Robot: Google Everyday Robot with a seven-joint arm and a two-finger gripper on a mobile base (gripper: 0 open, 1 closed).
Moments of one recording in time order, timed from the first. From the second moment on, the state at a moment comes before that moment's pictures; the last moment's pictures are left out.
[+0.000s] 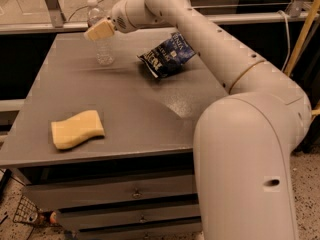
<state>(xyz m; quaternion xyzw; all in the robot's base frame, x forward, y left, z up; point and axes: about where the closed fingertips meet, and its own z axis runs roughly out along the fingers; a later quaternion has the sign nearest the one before) 0.810 0.174 0.940 -0.47 0.68 0.24 0.50</state>
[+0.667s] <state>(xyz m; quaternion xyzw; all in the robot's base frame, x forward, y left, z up) 0.799 0.180 0.944 -0.48 0.68 0.24 0.50</state>
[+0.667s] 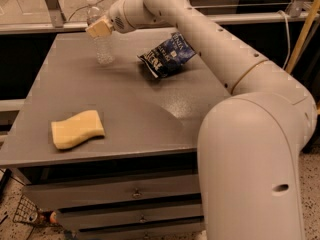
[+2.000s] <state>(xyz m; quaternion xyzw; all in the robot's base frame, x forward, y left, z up) 0.721 0.185 0.966 -0.51 0.65 0.26 0.50</state>
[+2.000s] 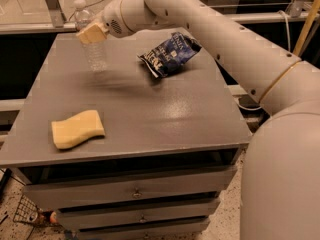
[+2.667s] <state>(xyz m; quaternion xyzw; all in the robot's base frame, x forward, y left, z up) 0.629 0.215 0.960 -0.56 0.61 0.31 0.47</state>
